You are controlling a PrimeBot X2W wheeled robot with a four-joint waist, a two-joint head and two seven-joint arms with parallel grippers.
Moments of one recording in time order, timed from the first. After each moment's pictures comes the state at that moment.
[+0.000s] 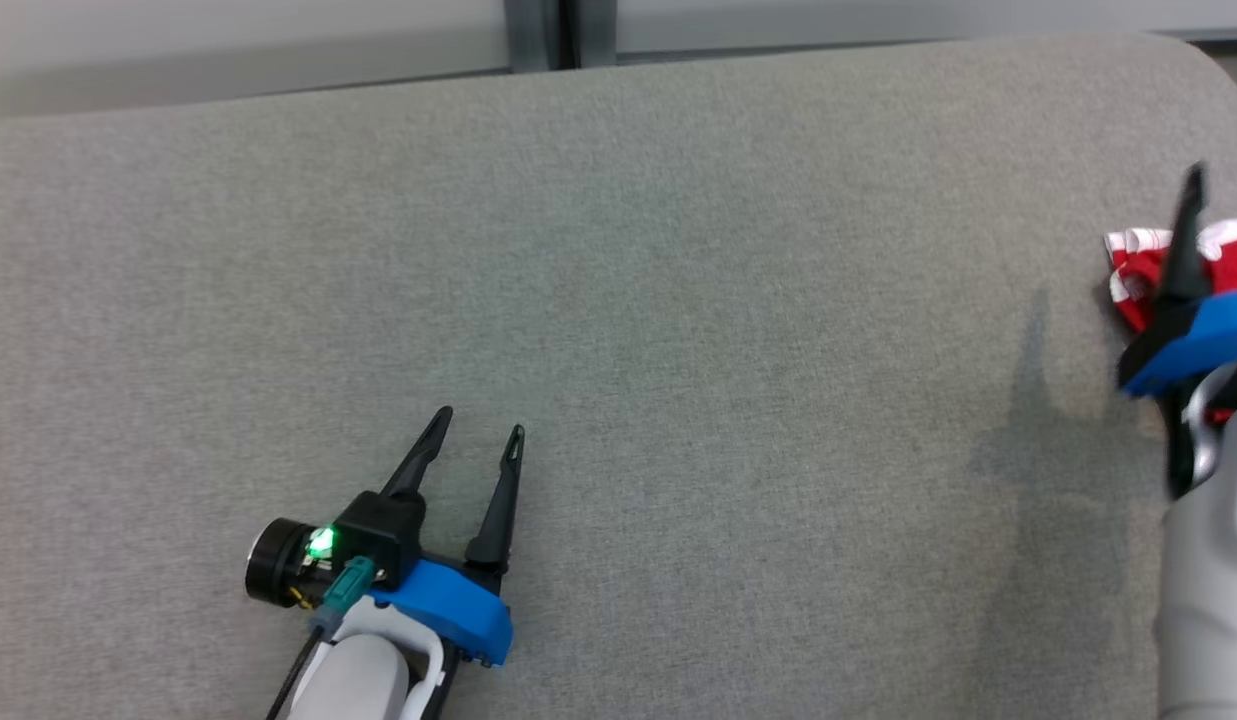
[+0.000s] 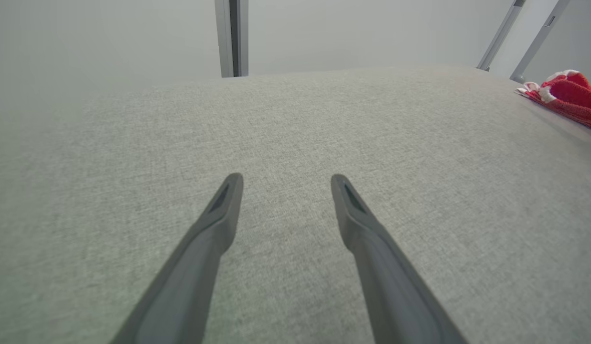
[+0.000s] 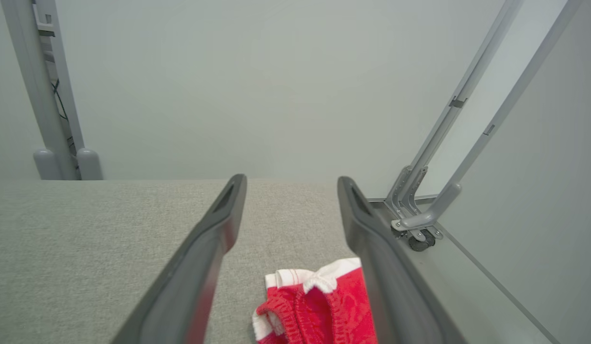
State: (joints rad) left arm -0.27 0.09 -0.32 0.46 -0.15 -0.12 -0.26; right arm -0.73 -0.08 -0.53 0.67 -0.36 0.13 -0.26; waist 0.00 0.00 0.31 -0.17
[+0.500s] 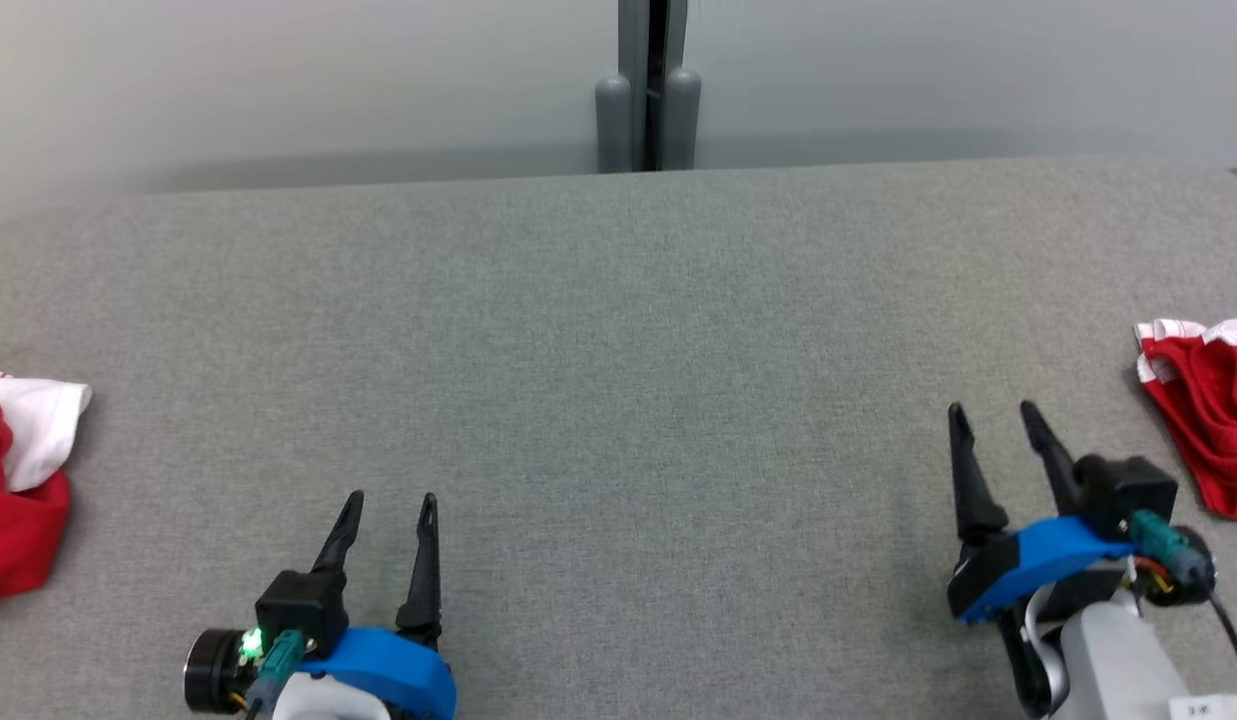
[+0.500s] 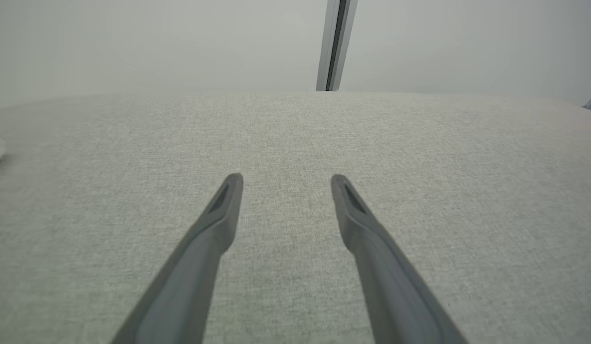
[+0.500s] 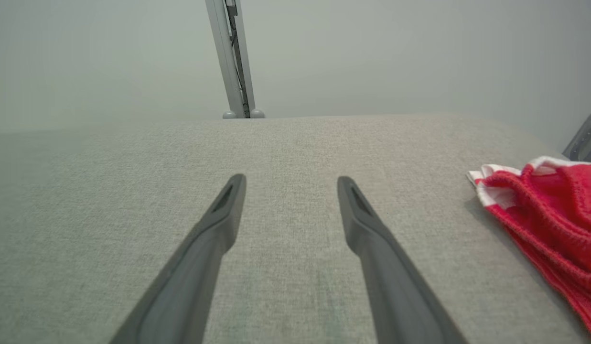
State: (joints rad) left arm -0.13 0.06 -0.15 0.47 -0.15 -0.08 -0.26; right arm -0.34 -0.05 -0.10 0.58 0.05 0.13 -0.26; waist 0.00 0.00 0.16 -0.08
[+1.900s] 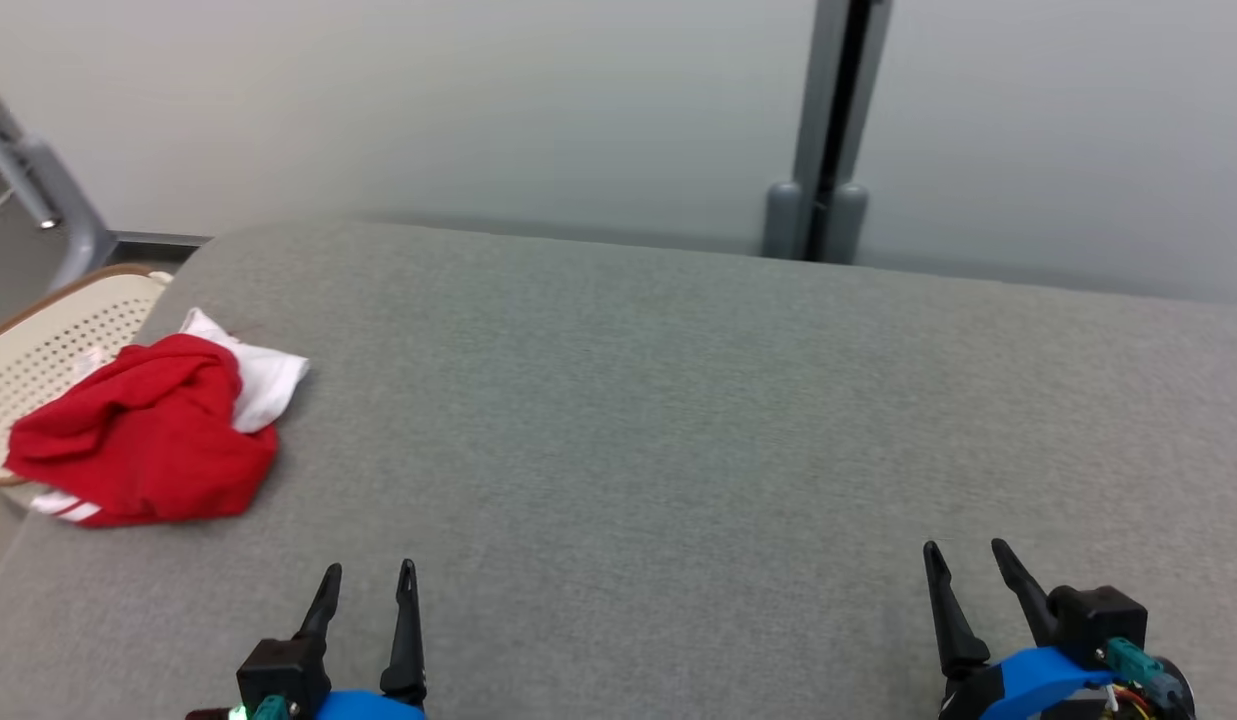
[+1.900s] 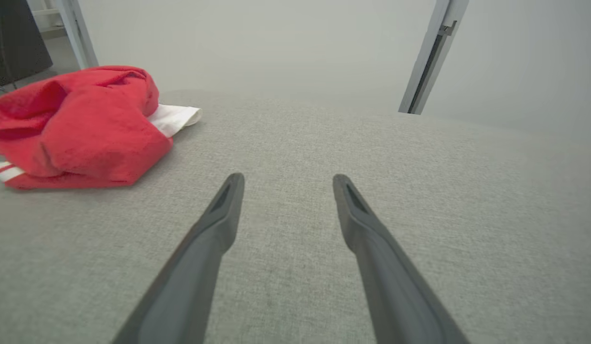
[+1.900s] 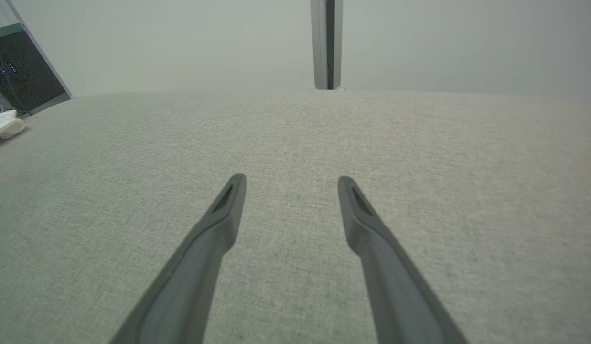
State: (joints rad) left arm -0.01 0.05 -0.11 0.44 -0.18 -0.04 -0.26; right arm -0.11 -0.05 -0.02 0.53 0.12 0.13 -0.26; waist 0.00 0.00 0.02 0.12
